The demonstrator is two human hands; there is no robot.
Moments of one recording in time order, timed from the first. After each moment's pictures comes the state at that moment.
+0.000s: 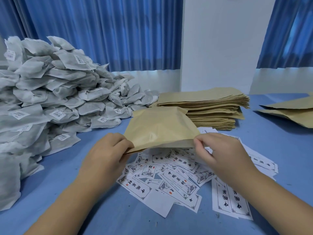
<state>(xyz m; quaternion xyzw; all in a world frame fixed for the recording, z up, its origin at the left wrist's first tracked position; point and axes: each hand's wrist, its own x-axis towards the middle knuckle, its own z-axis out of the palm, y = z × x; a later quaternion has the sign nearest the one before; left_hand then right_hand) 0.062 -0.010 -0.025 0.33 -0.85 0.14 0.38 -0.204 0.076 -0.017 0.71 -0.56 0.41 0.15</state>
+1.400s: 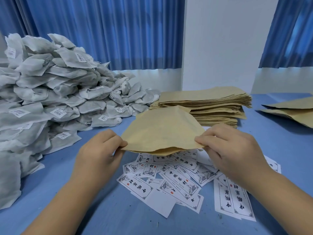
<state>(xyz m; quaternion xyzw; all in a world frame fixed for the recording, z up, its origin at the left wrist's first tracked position) 0.068 -0.004 -0.018 0.37 -0.82 0.12 0.42 -0.219 0.077 -0.010 0.75 -0.44 0.35 0.34</state>
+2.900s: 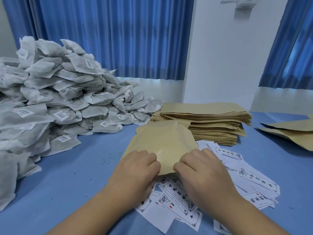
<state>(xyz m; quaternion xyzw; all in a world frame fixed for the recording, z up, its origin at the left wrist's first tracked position) 0.020 0.002 -0.031 0.24 -0.90 0.18 0.32 -0.170 0.065 -0.028 0.77 -0.45 0.26 0.37</state>
